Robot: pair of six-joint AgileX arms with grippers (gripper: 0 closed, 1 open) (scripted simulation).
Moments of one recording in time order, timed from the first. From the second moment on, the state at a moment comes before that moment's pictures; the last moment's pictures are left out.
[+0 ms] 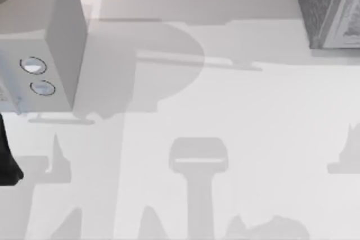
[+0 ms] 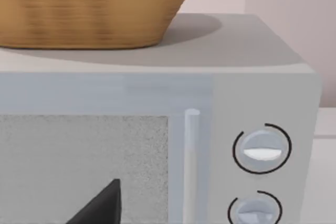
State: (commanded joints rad) left arm 0.00 0.00 0.00 0.00 0.00 0.00; right arm 0.02 0.09 0.15 -0.01 0.01 0.01
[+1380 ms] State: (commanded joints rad) left arm 0.00 0.00 0.00 0.00 0.00 0.00; right arm 0.18 1.30 1.71 -0.41 0.19 0.02
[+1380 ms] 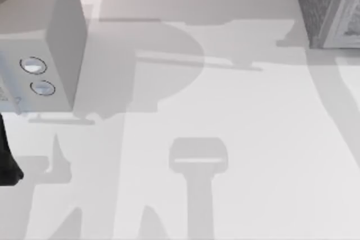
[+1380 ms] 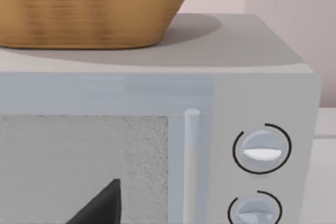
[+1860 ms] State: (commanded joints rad) left arm 0.00 0.00 0.00 0.00 0.00 0.00; right arm 0.18 1.33 1.74 -0.42 0.19 0.02
